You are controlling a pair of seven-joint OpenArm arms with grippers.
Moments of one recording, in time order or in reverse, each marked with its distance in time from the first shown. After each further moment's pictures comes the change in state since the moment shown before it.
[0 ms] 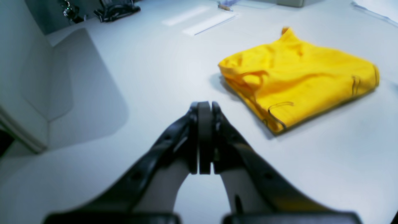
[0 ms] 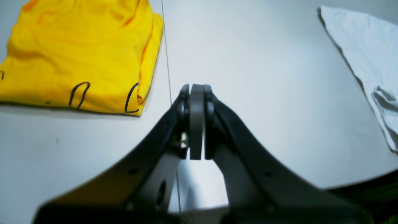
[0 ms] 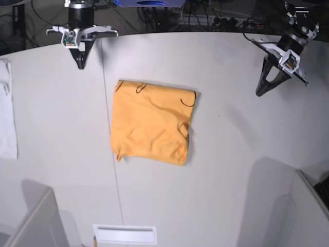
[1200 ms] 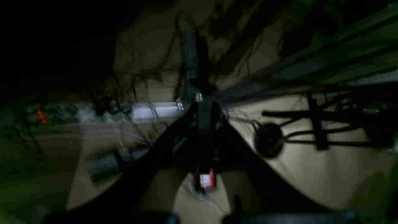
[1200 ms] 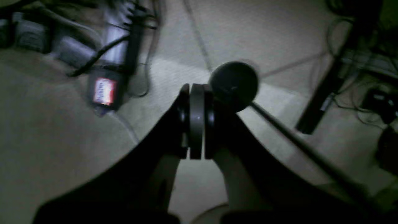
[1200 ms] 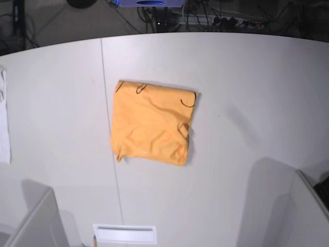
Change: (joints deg) left arm -12.0 2.6 6.4 -98.4 33.9 2.7 -39.7; right arm 32.9 -4.9 -11.7 -110.4 -0.7 0.2 21.1
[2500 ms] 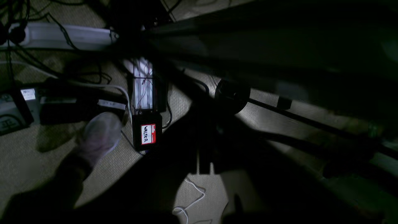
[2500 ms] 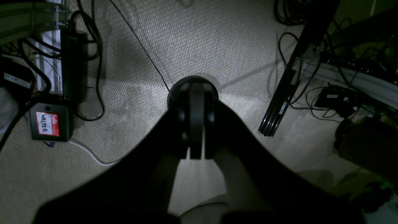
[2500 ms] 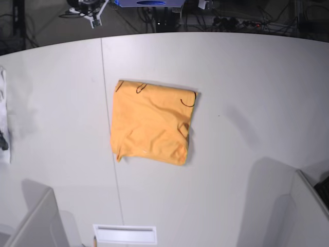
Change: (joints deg) left arm -12.5 17.8 -6.4 2.4 -10.7 4.9 45.3; right arm 9.4 5.3 -0.4 5.9 -0.5 0.6 -15.1
